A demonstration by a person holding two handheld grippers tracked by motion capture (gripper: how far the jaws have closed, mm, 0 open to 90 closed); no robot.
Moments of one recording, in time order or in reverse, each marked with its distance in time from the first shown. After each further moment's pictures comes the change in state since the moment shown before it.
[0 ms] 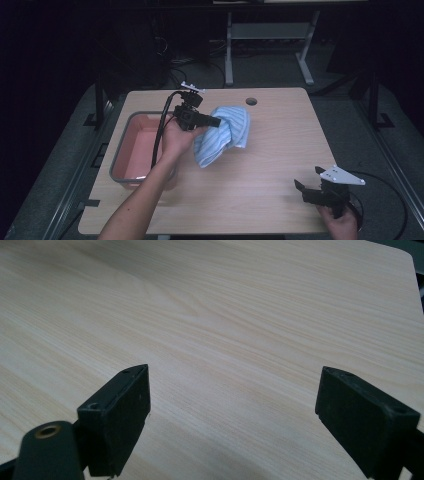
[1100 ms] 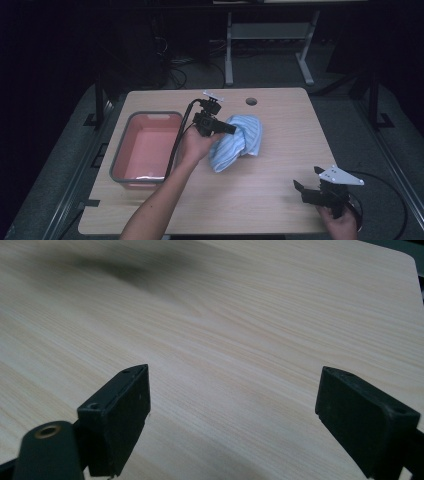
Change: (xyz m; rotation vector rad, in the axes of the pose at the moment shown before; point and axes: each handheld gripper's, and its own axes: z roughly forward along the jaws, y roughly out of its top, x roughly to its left) left arm -0.008 -0.003 0.057 0.039 -0.030 -0.010; right arm 0.002 0.001 -0.001 0.002 0.002 -0.005
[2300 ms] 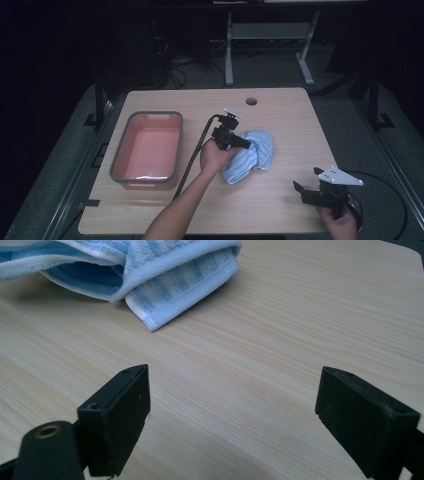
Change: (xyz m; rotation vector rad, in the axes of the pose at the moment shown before) left arm -0.011 -0.022 0.069 0.057 -0.037 -0.027; right arm 0.000 -0.002 0.001 0.011 0.008 -0.006
